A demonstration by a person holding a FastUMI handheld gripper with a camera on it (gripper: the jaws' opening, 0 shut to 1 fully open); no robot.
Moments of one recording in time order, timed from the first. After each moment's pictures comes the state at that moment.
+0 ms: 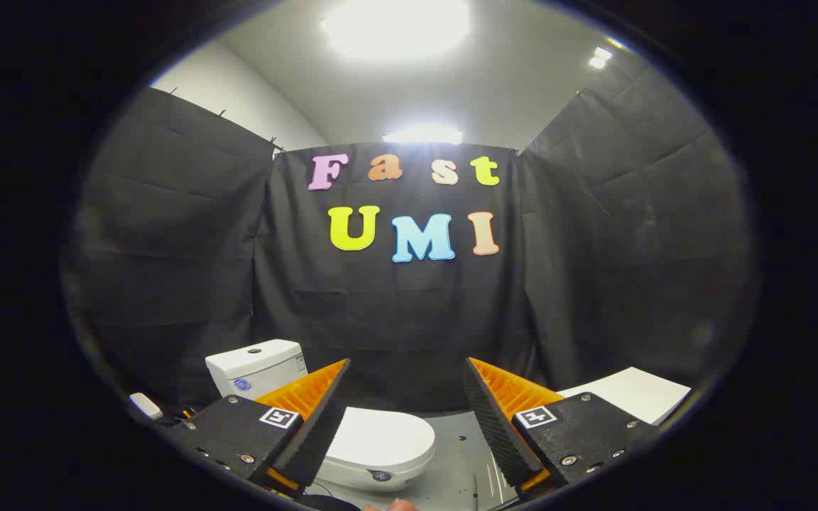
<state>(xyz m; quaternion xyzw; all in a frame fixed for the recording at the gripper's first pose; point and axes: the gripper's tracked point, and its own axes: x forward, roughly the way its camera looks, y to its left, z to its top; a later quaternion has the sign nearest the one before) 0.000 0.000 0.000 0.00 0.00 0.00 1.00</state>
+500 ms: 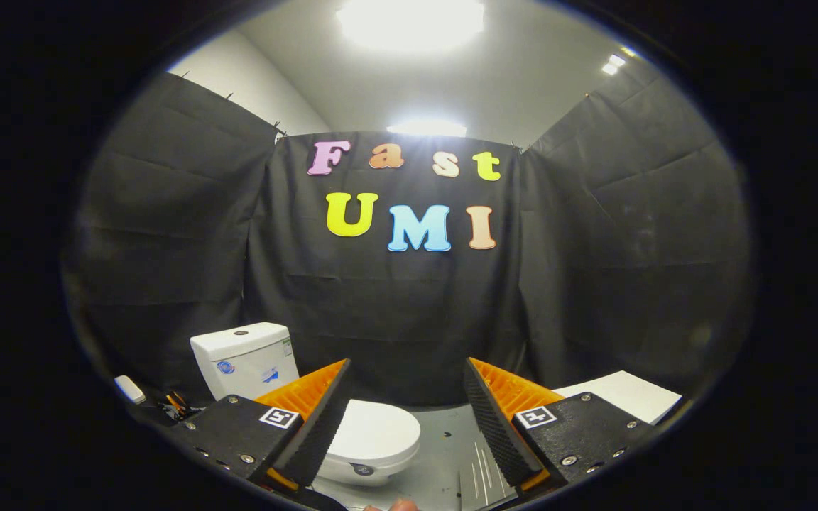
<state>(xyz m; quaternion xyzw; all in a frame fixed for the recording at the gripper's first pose) 0.009 -0.003 -0.031 -0.03 0.02 -0.01 1.00</state>
